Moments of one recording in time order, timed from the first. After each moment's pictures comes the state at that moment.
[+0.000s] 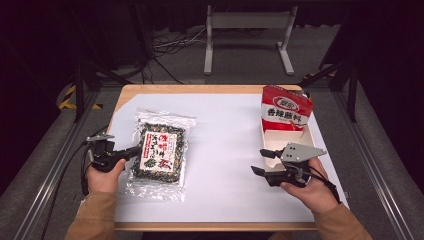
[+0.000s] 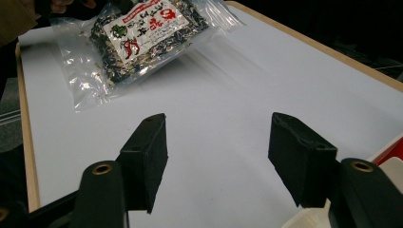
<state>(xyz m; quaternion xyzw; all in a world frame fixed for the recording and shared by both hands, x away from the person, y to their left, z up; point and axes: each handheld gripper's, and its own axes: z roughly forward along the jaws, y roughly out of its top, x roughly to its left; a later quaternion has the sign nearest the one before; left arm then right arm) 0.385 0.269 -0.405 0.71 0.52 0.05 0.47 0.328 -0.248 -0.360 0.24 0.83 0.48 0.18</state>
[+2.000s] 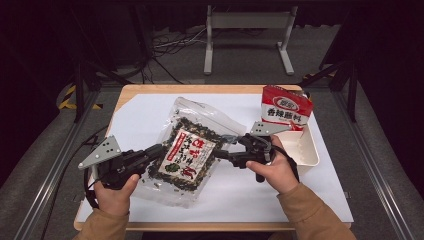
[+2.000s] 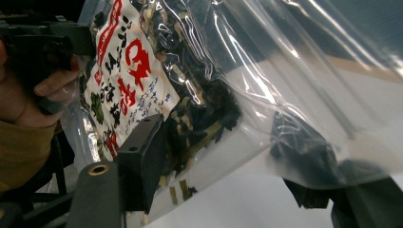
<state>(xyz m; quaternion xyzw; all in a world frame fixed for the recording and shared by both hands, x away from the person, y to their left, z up) 0.304 0.196 -0.318 0.73 0.30 0.13 0.61 0.375 -0.168 -0.346 0.25 0.76 0.60 0.05</state>
